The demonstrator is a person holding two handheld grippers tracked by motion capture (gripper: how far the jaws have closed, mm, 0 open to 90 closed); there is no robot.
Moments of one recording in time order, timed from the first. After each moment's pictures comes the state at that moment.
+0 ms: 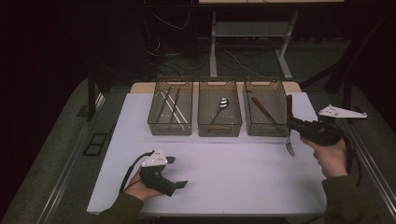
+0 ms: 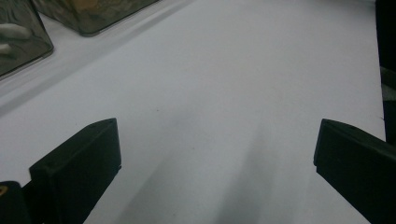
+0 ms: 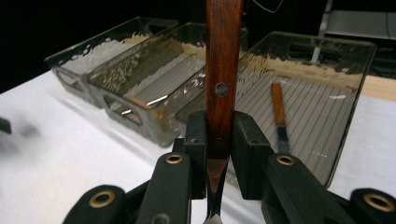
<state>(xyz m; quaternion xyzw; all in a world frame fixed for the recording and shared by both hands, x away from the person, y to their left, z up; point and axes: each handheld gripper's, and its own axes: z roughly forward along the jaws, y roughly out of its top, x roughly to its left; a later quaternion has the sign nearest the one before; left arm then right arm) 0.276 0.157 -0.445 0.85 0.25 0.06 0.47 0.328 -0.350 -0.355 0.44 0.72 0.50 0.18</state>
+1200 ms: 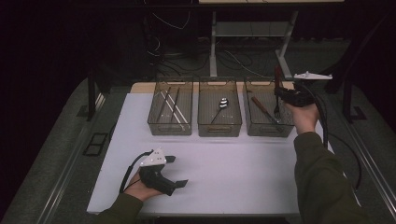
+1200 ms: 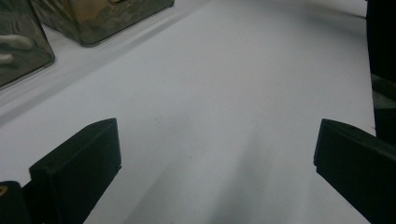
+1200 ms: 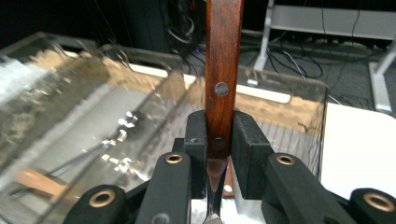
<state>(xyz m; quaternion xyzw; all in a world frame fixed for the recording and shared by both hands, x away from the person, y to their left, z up) 0.275 0.157 -0.442 0.83 0.25 0.05 0.49 0.448 -0.318 -0.346 0.51 0.70 0.44 0.24</state>
